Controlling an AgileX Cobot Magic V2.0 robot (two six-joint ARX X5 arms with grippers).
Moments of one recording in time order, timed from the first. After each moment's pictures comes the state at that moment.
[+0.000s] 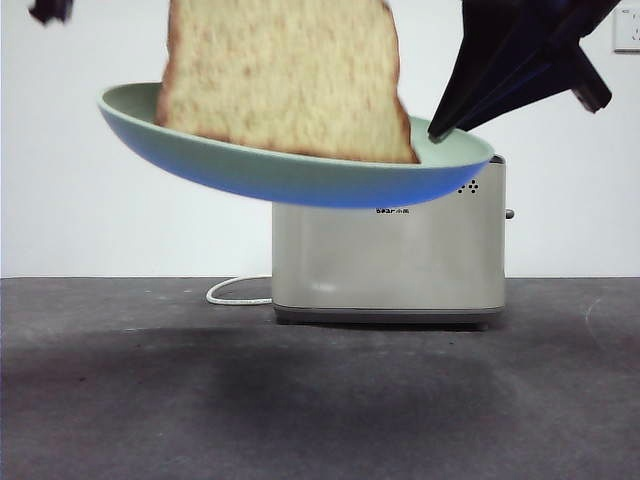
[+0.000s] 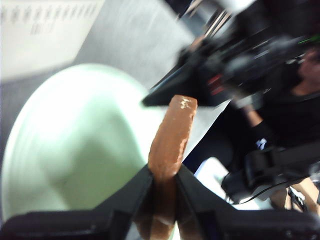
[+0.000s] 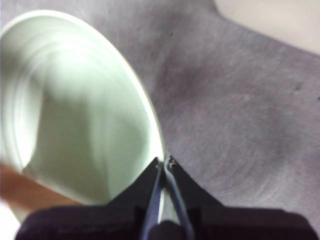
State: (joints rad) left arm -0.63 0.99 0.88 -0.39 0.52 -0.42; right arm 0.49 1.24 1.03 -0.69 -0.43 0.11
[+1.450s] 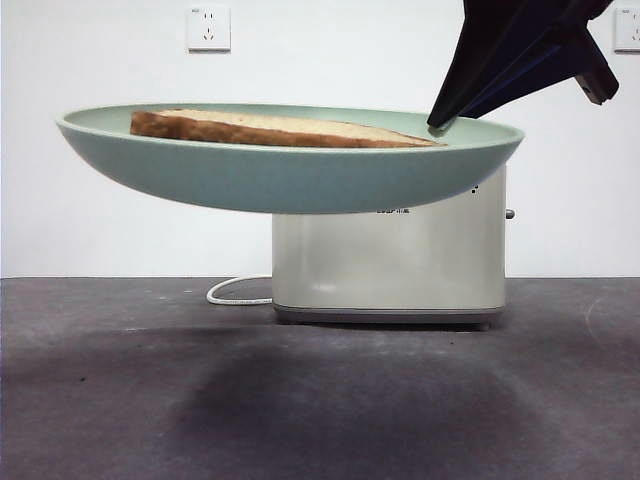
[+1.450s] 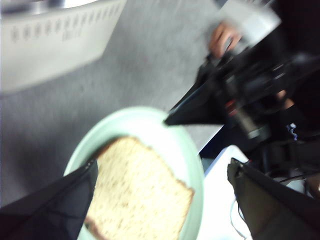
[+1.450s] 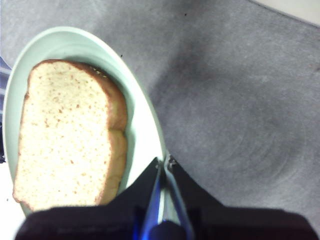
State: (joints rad) left arm -0.63 1.10 1.28 -0.82 0.42 -0.29; right arm 0.54 1.22 1.03 -0.75 -0.43 0.12
